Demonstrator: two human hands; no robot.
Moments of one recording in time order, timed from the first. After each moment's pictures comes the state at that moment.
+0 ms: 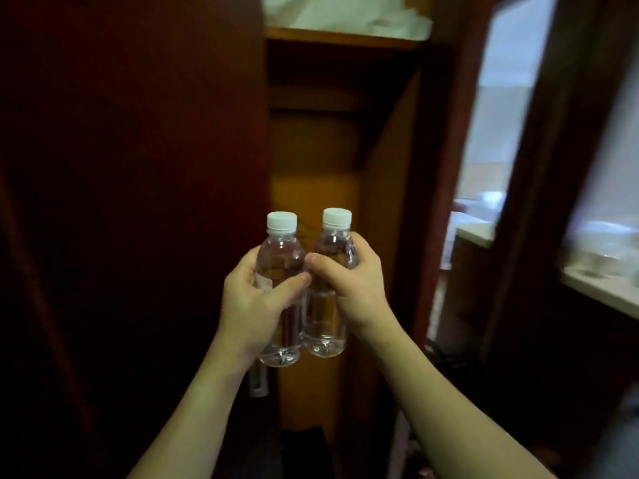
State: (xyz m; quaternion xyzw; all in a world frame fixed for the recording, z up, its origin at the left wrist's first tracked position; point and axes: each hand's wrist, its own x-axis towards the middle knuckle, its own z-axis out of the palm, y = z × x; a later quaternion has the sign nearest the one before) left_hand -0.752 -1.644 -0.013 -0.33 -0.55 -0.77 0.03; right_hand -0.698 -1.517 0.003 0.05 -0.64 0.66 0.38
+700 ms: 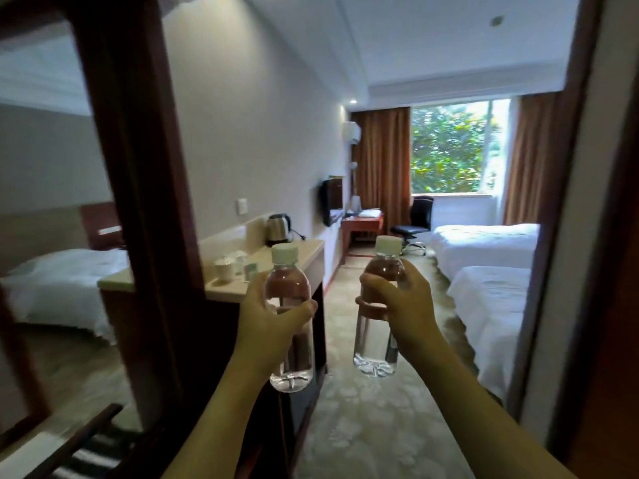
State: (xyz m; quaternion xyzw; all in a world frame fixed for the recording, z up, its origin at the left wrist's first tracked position) left_hand -0.400 -1.190 -0.013 -0.56 -0.38 -0.66 -0.32; right_hand -0.217 -1.190 0.001 -0.36 -0.50 0.37 0.69
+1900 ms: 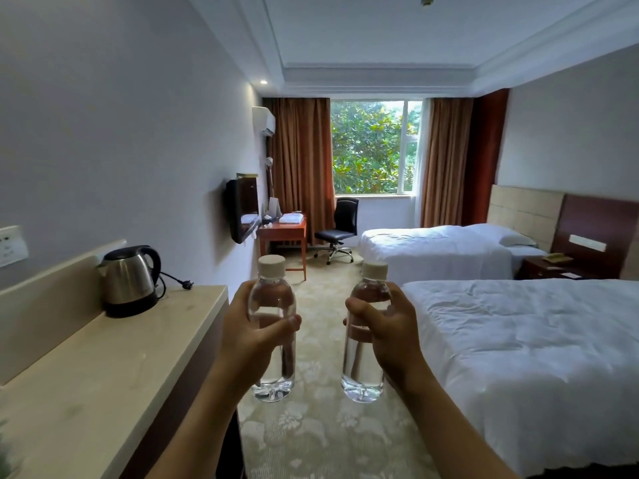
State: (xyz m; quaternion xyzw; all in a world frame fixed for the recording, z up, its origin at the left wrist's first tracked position) left_hand -0.226 -0.467 -0.054 -0.65 -0.27 -0.58 -0.40; right_hand -0.044 -0.534 -0.046 -0.45 -0.44 0.27 0.72
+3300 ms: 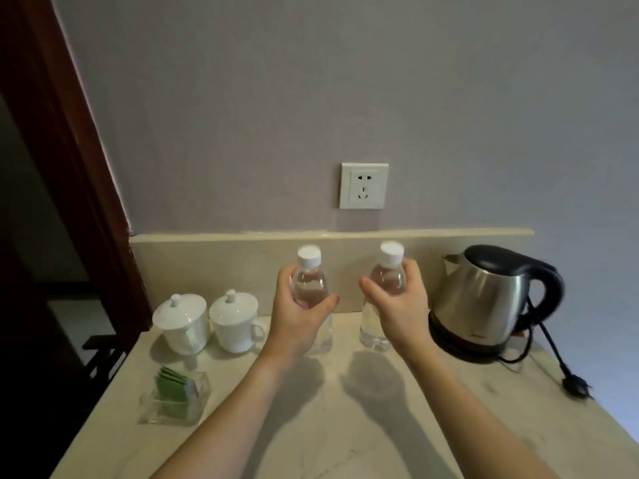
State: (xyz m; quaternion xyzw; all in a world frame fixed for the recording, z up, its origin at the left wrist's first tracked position) left_hand -0.522 -0.127 -0.151 -0.21 -0.65 -0.73 0.03; right_hand -0.458 0.026 -0.137 -0.09 -0.72 0.59 0.35
